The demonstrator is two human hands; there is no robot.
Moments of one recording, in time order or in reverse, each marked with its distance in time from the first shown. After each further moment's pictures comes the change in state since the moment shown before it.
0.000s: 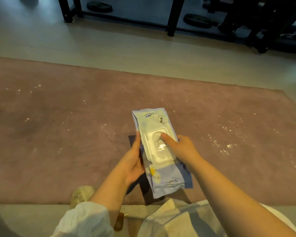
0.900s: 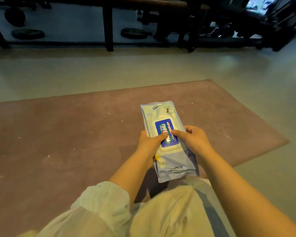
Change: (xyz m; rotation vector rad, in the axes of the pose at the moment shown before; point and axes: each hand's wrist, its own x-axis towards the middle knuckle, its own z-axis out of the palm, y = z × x) left_hand 0.034 -0.070 0.186 0.458 0.006 0.128; right_hand -0.063 0.039 -0.170 0.366 0.411 0.029
